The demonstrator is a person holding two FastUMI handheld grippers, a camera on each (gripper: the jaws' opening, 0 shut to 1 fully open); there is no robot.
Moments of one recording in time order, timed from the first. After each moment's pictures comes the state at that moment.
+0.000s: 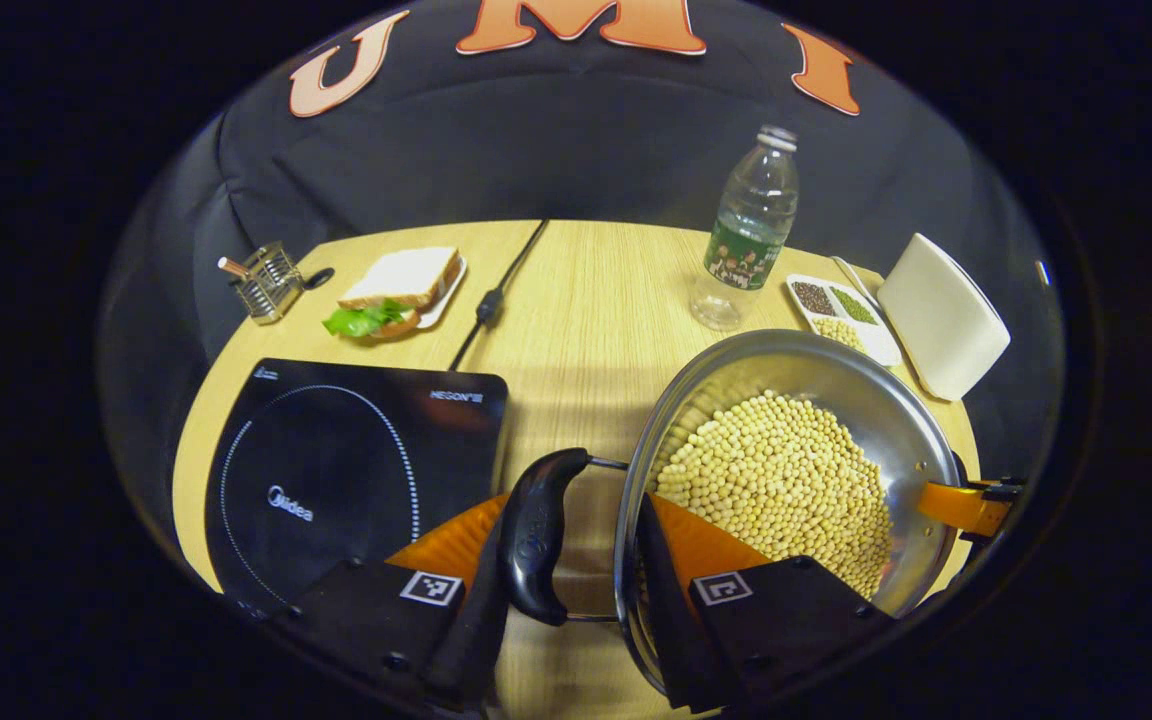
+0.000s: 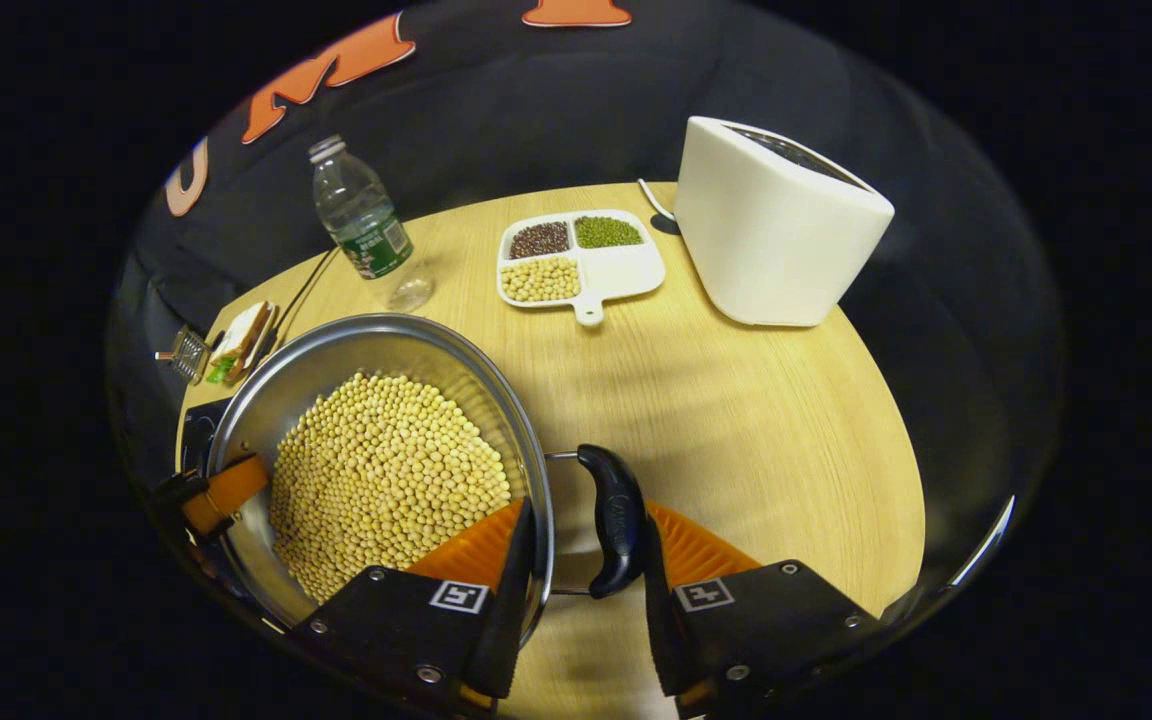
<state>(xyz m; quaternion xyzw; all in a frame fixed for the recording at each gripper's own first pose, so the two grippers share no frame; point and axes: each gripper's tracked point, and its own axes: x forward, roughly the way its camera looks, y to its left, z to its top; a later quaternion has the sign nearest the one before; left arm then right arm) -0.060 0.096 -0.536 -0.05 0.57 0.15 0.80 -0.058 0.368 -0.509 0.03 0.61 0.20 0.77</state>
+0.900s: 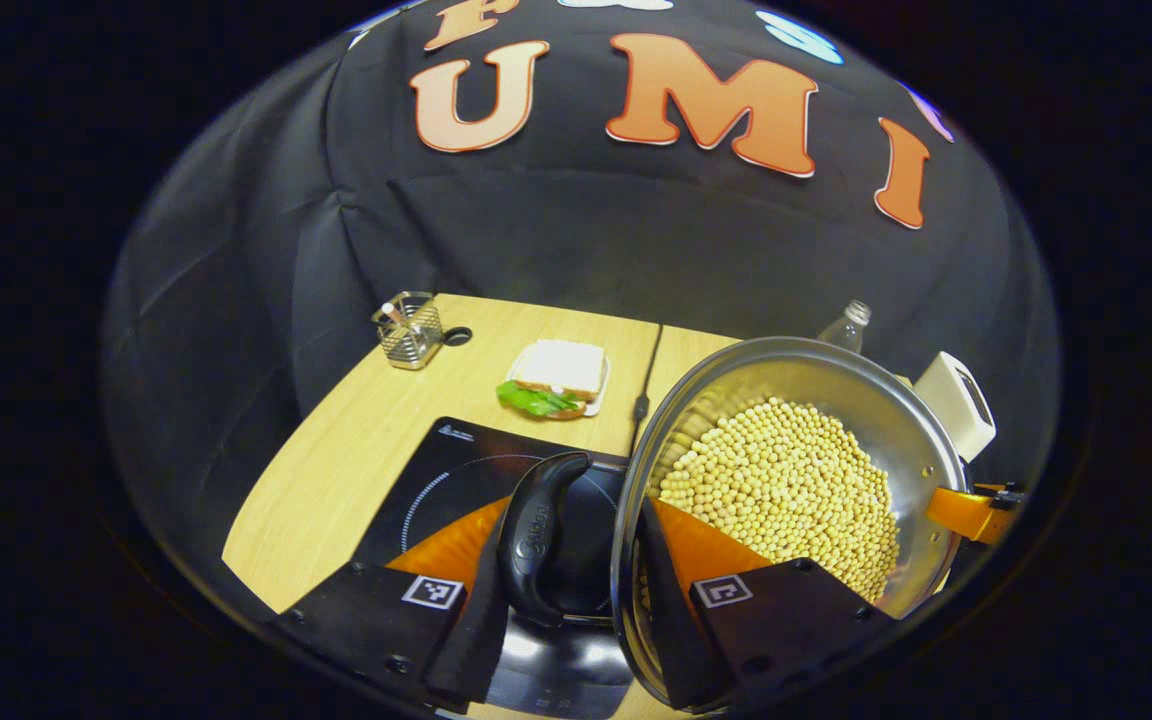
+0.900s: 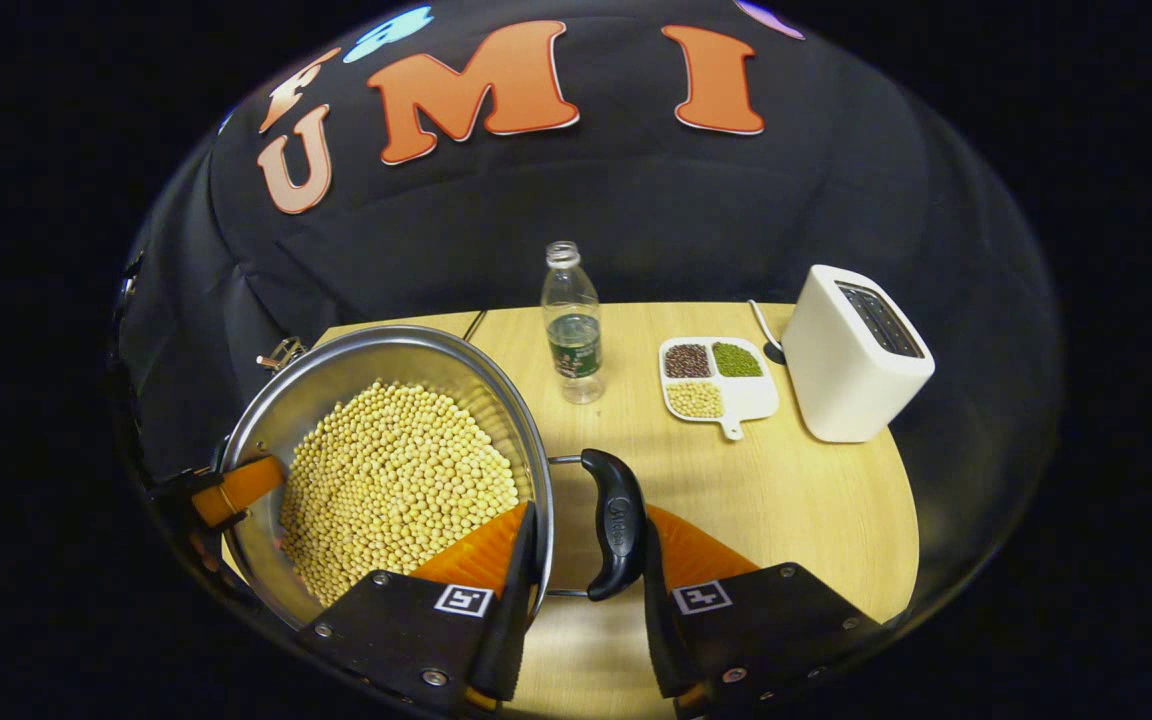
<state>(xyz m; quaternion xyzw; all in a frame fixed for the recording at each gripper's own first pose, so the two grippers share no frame) -0.073 0.216 -0.387 -0.04 0.48 0.24 0.84 -0.053 0.474 -0.357 0.04 0.51 0.30 0.80</state>
